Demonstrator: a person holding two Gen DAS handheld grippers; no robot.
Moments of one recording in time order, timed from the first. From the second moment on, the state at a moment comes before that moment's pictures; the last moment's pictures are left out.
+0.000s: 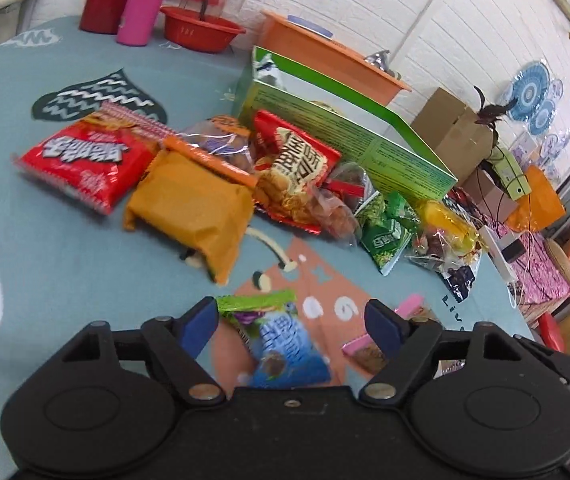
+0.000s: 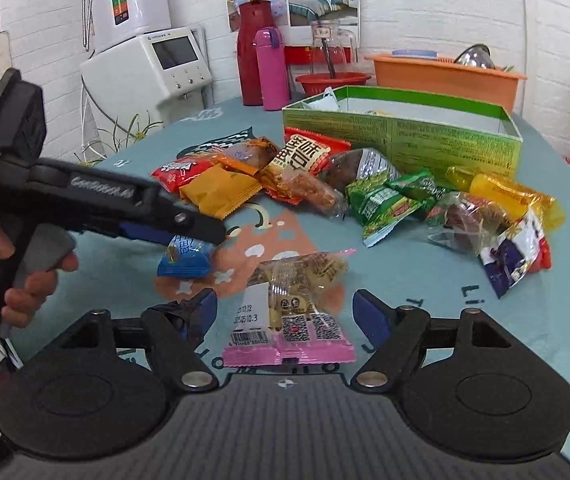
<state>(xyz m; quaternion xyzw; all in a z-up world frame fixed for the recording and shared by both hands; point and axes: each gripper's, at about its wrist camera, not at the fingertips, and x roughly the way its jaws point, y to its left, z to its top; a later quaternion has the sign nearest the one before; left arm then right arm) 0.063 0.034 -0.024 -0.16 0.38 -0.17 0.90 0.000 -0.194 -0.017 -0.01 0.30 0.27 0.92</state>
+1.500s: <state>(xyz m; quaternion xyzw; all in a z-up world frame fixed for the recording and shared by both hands) 0.201 -0.006 0.082 -0.14 0.26 -0.22 0.93 0.147 -0.242 0.070 0.03 0.16 0.16 0.97</state>
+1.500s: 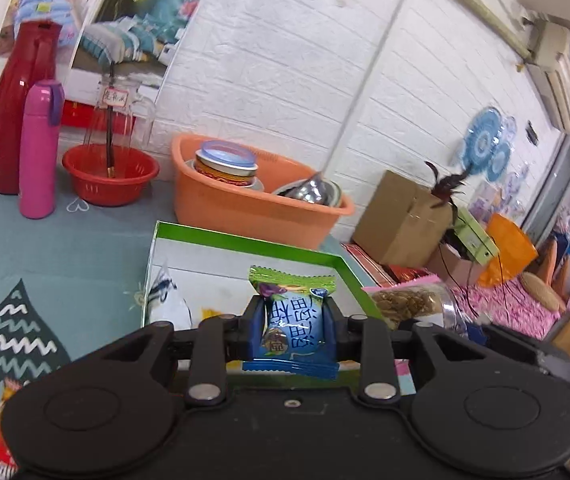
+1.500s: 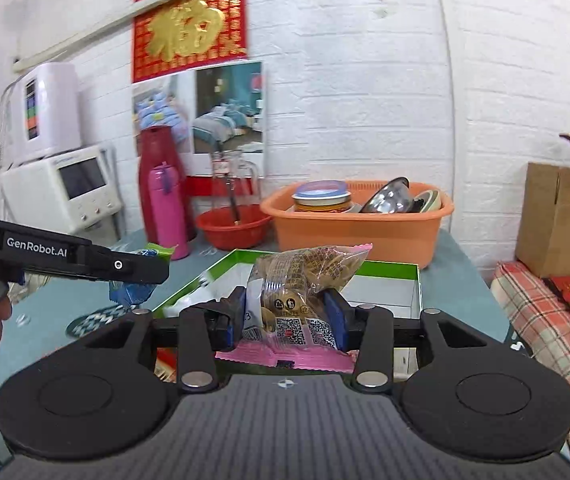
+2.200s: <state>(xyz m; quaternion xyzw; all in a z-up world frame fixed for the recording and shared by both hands) 0.261 -0.002 0.053 -0.13 0.28 -0.18 0.93 0.243 -0.250 0.038 0.09 0.21 0.13 0.97</state>
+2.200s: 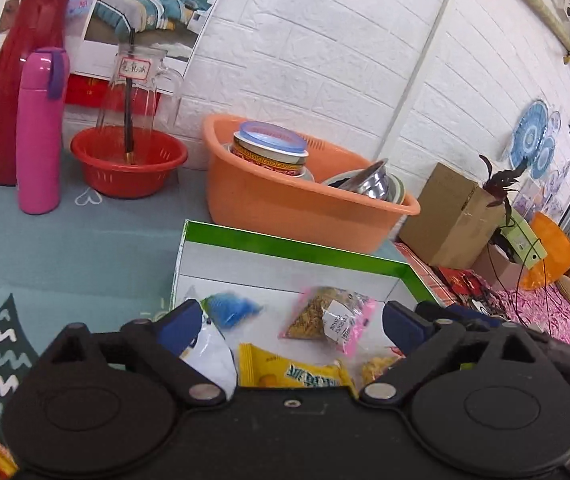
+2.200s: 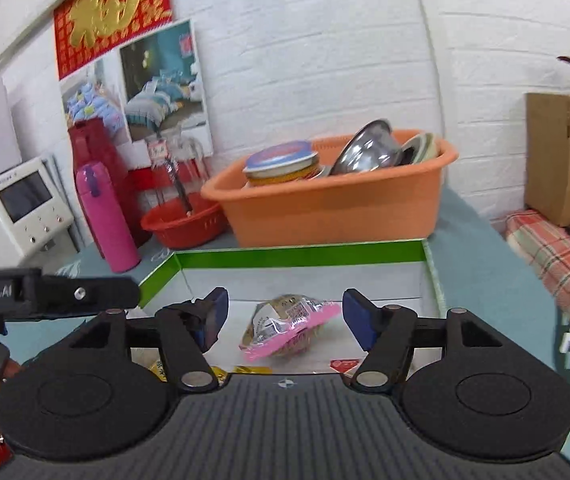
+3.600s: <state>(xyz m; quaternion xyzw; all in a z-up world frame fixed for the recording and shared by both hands) 0.063 -0.023 0.001 -0.14 0.36 -0.28 0.88 0.081 -0.284 -0.010 0.09 0.32 0.24 0.91</state>
